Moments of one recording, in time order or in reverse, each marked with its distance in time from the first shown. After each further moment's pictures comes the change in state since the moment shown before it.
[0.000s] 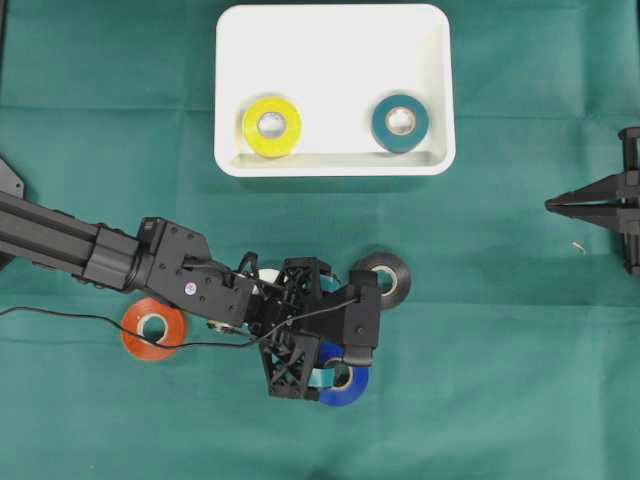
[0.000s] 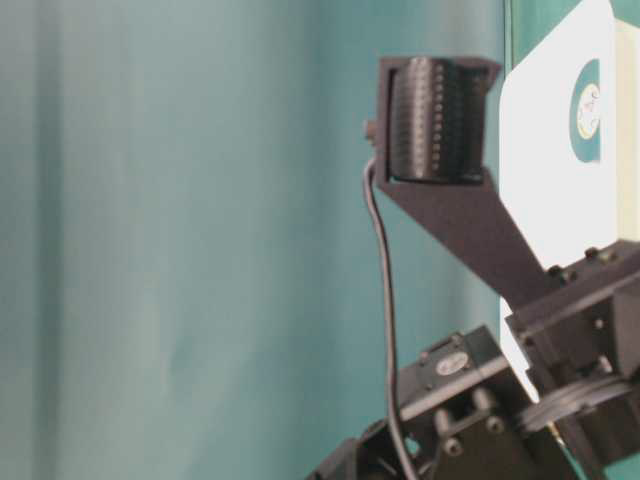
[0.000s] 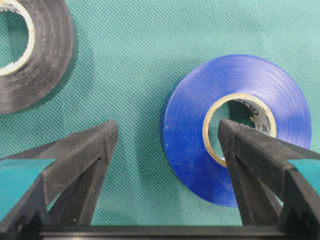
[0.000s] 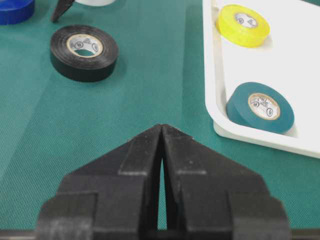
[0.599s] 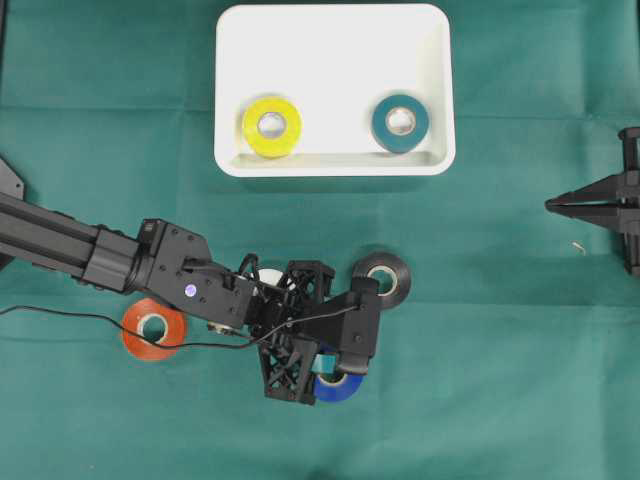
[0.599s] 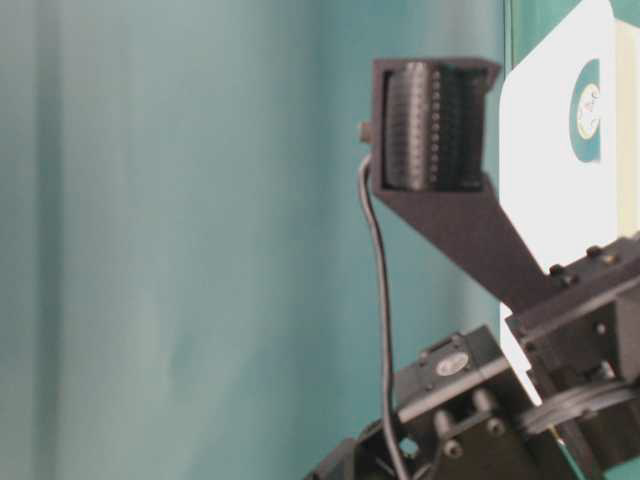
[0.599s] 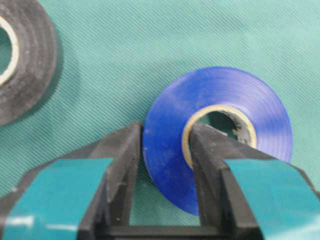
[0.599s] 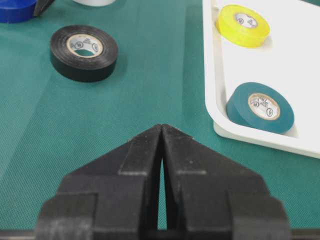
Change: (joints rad) left arm -0.005 0.000 -0.003 0.003 0.015 0.063; right arm 0.000 0.000 0.000 0.000 0.000 0.000
